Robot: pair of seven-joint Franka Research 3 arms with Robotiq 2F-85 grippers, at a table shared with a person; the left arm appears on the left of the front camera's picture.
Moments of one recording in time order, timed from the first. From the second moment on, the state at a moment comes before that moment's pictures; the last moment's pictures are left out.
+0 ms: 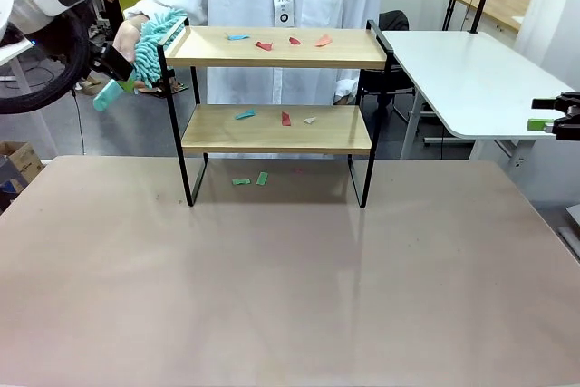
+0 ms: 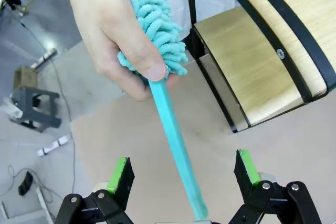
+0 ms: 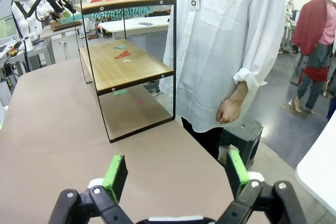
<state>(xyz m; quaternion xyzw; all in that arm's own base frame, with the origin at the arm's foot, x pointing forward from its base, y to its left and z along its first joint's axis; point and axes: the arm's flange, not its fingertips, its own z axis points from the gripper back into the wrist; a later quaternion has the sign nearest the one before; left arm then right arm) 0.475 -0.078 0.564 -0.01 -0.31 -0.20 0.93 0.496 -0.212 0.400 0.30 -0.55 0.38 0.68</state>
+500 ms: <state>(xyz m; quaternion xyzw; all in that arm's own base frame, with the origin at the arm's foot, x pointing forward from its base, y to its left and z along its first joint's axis) 0.481 -0.077 0.553 -0.01 -0.30 -0.20 0.93 0.496 -0.212 0.400 0.30 -0.55 0.38 0.68</state>
